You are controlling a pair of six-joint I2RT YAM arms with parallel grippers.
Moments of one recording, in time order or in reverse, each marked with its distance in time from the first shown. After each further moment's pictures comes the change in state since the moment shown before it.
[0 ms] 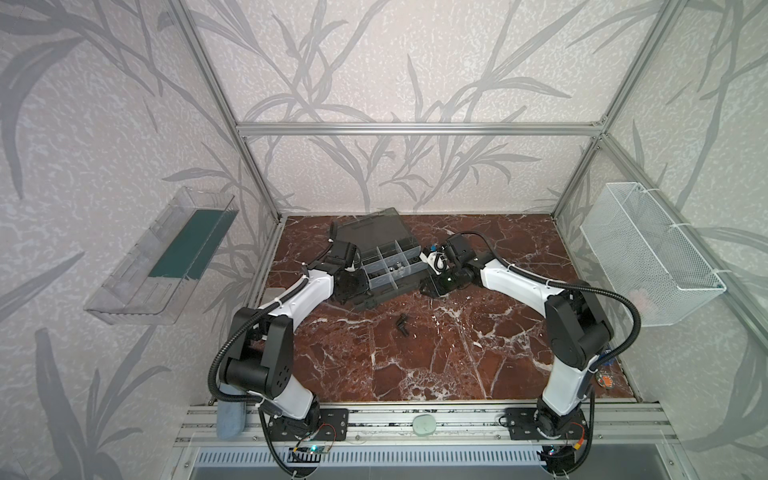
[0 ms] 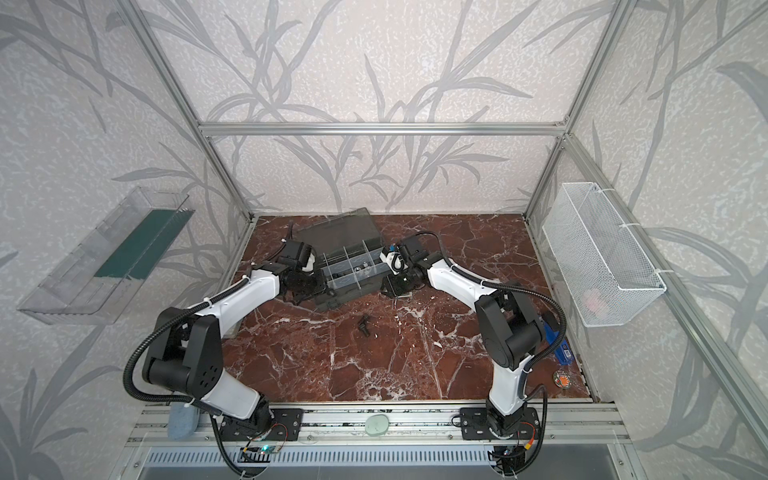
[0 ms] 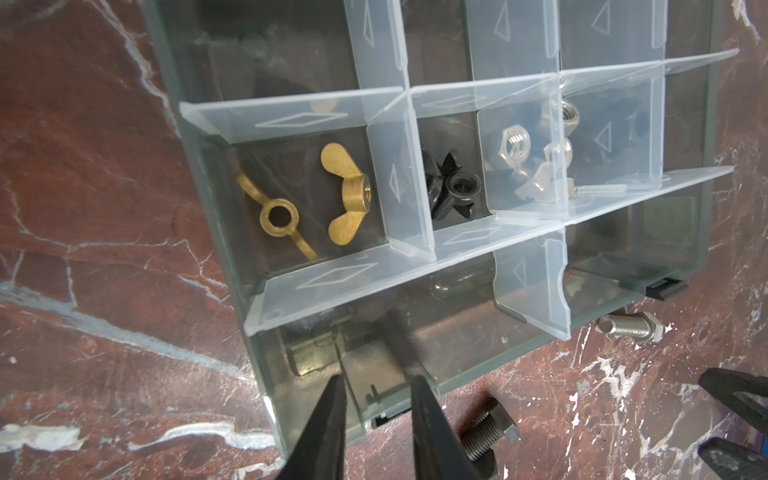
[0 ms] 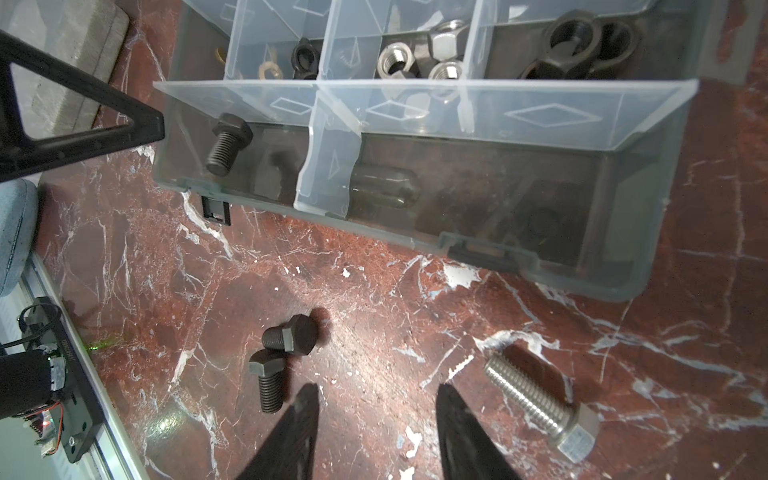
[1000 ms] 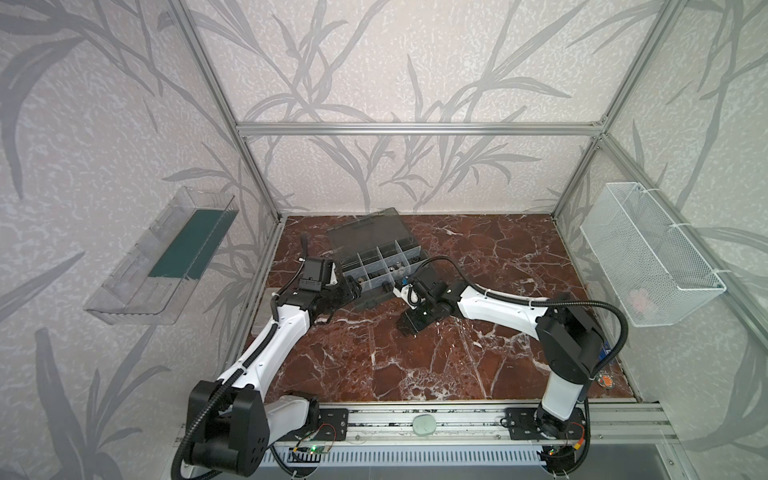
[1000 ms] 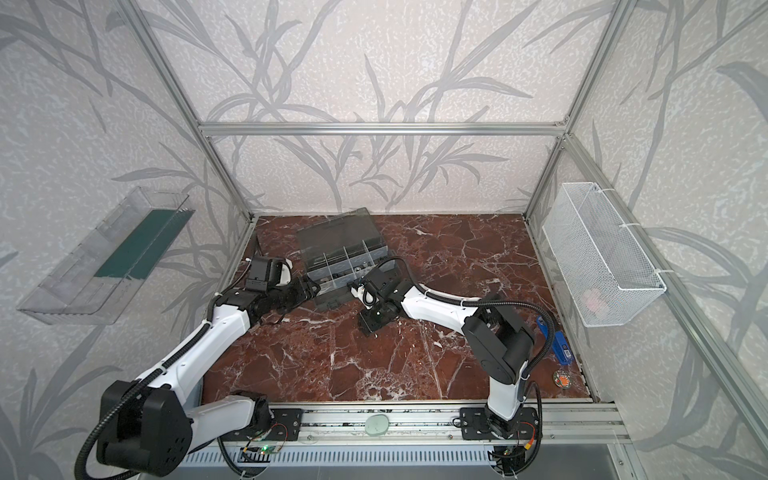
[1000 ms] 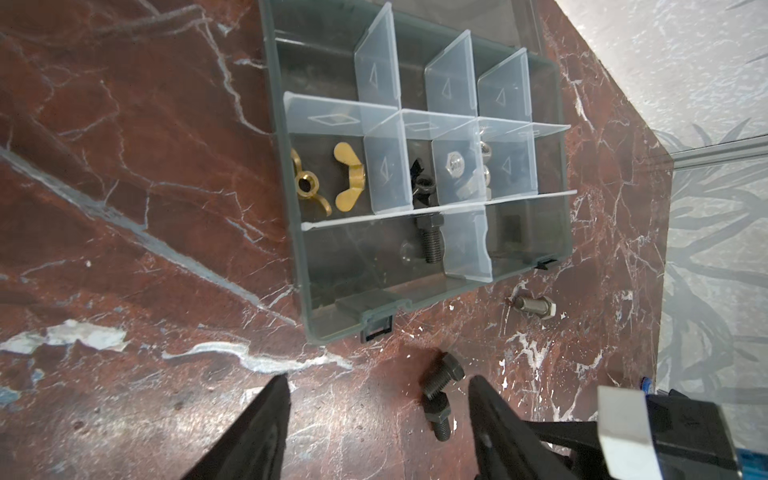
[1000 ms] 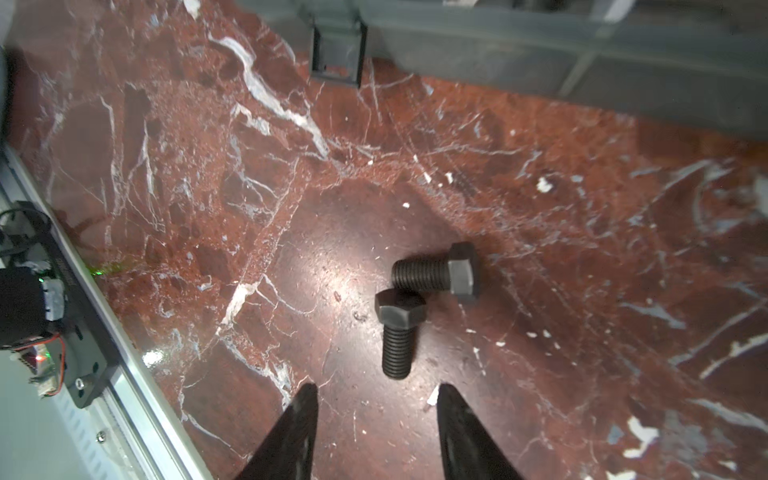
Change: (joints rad) left arm 0.088 -0.396 -0.257 0.076 0.089 -0.106; right arm 0.314 -0.013 -0.086 0.006 0.136 0.133
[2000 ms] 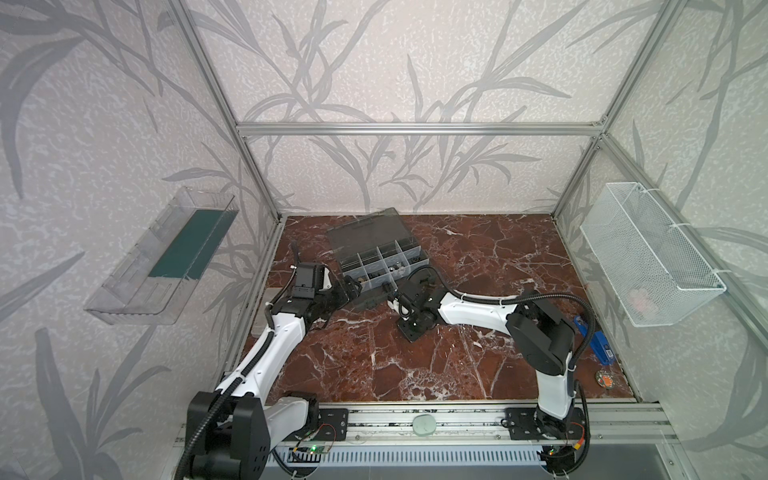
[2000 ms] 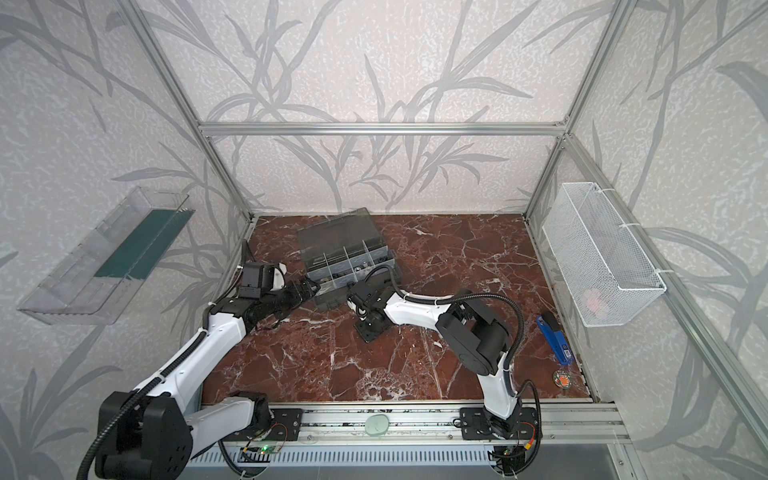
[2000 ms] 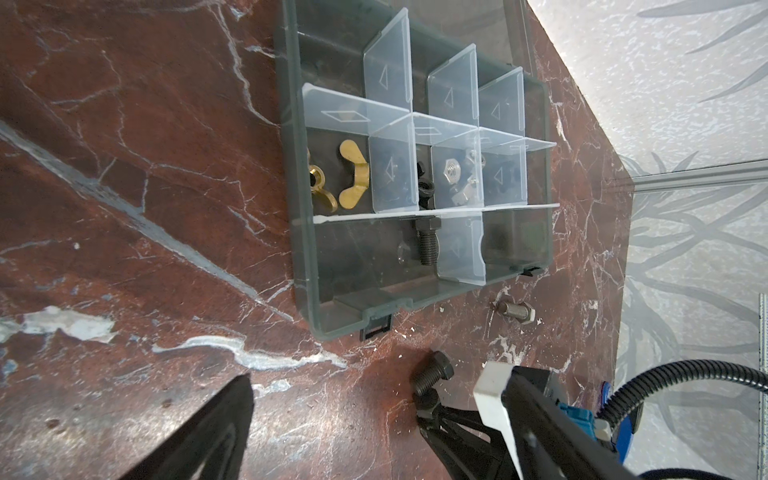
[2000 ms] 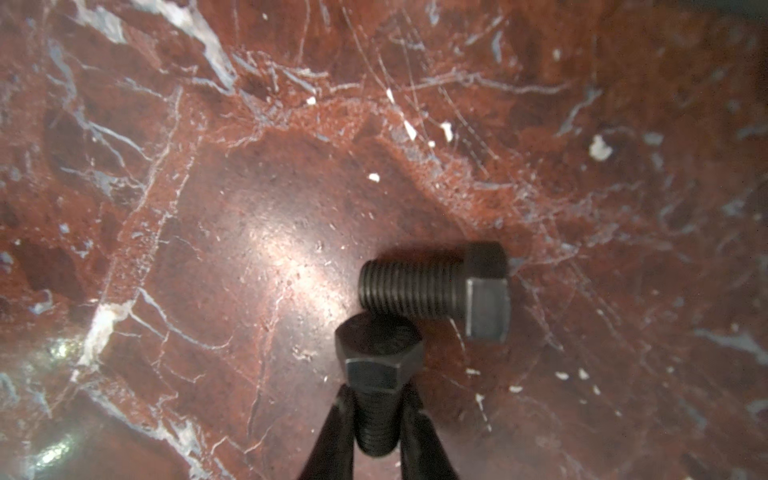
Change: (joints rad) left arm 0.055 -0.040 -0.060 0.063 0.069 -0.037; right arm 0.056 0.145 0.061 -0.038 0.144 -0.026
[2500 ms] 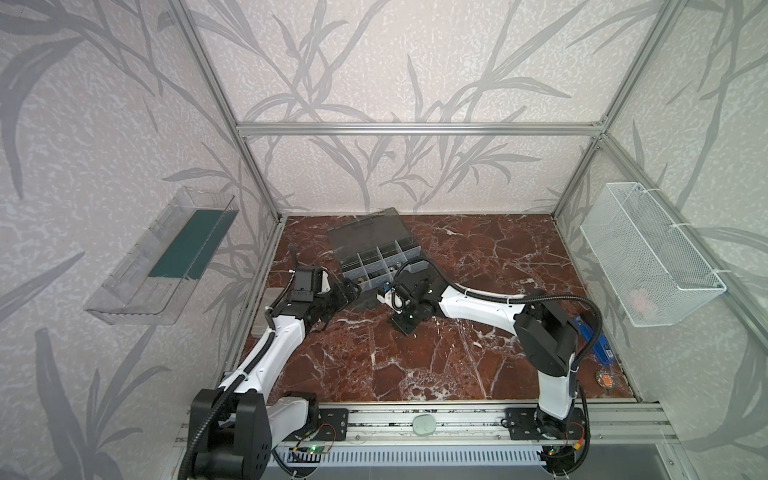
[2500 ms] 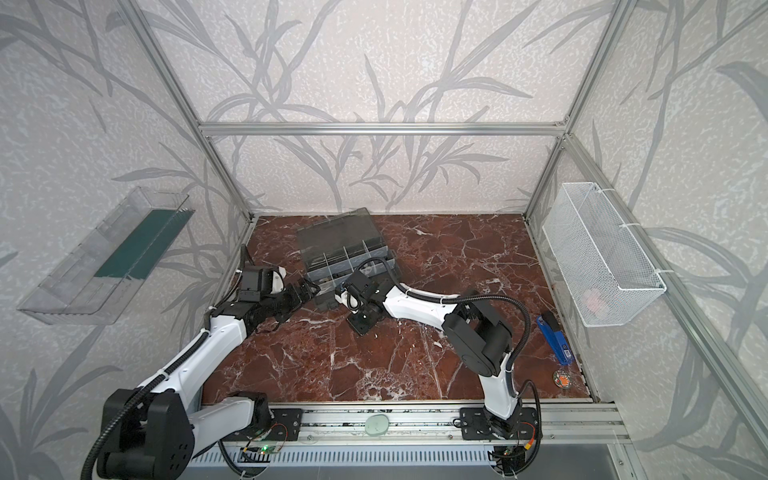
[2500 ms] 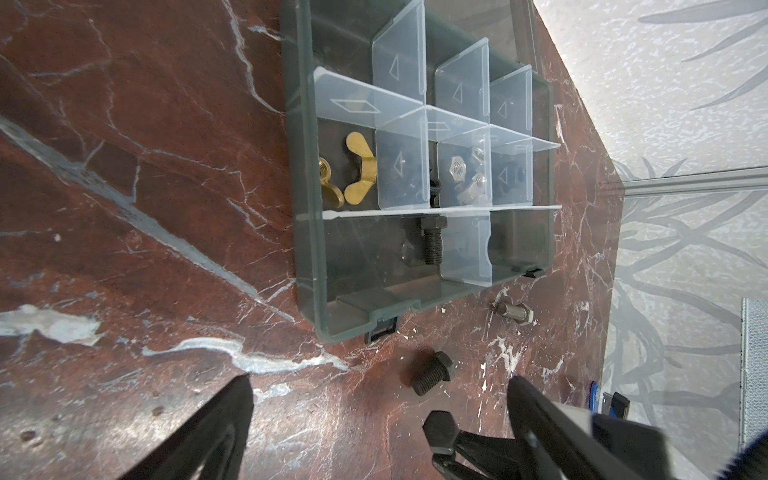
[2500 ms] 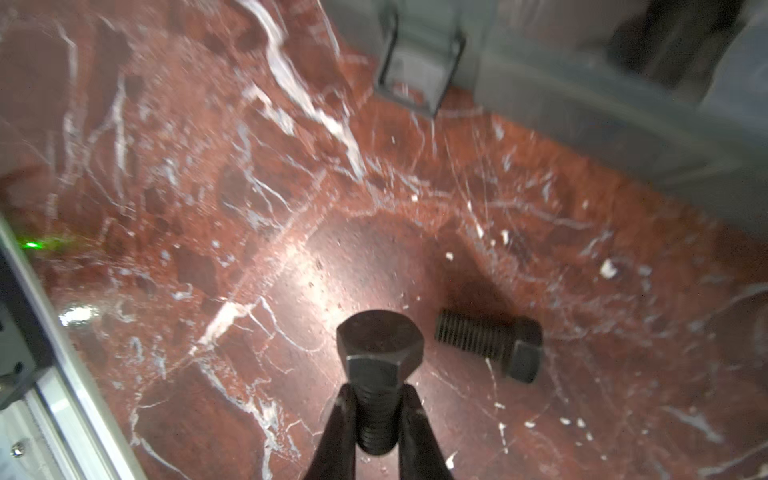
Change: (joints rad) left arm 0.026 0.006 -0.053 0.061 0.042 -0.031; right arm -0.020 -0.026 0.125 -0.023 -0.106 -0.139
